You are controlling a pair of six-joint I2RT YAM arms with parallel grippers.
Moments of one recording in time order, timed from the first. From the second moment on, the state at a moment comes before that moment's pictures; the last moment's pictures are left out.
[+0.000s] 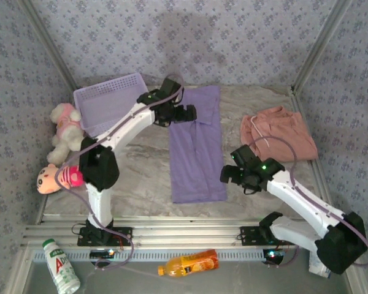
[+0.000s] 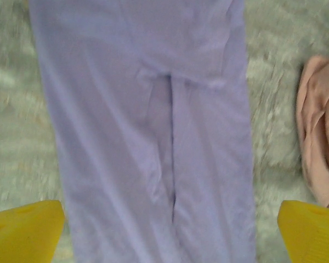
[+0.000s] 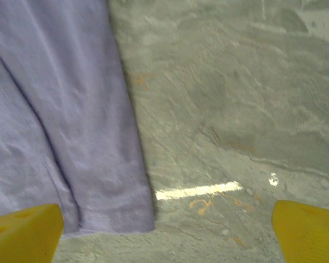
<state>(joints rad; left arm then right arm) -0.61 1.92 1.79 -0.84 0.05 -0.63 0.58 1.01 0.73 -0.93 0.08 0.77</state>
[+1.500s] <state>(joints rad) -1.07 1.38 0.57 -0.24 0.00 -1.28 0.64 1.12 0.43 -0.46 -0.22 0.90</state>
